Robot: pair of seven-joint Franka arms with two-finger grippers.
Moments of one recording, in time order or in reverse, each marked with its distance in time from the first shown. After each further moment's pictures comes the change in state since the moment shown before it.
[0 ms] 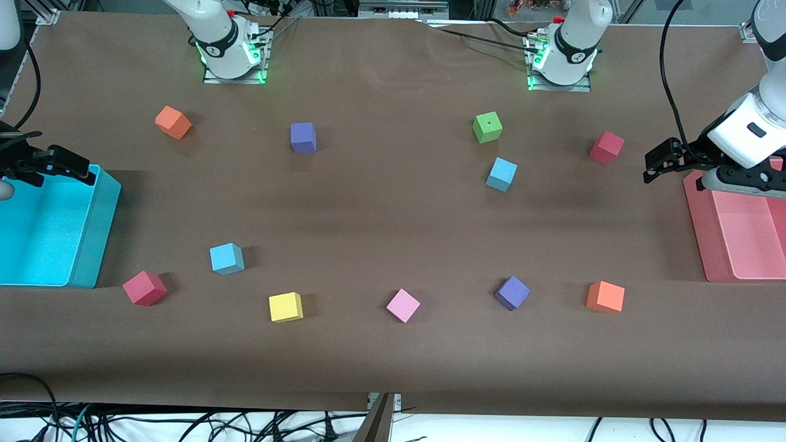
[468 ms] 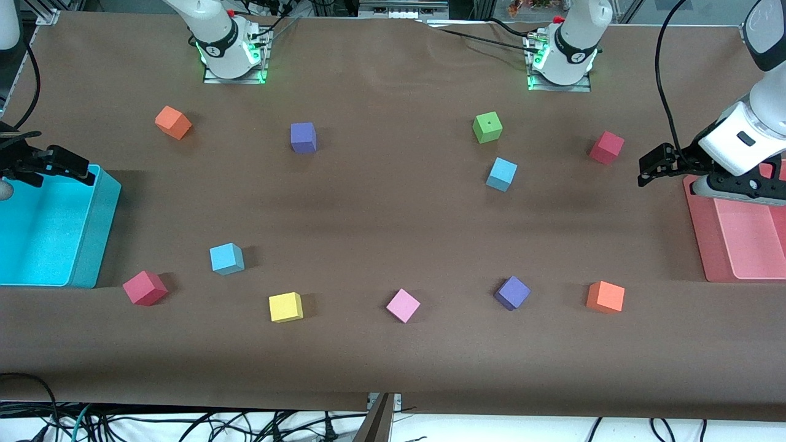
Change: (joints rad) left arm -0.006 0.020 -0.001 0.005 0.000 0.000 0.000; right arm 0.000 0.000 0.000 0.003 0.000 0.001 0.000
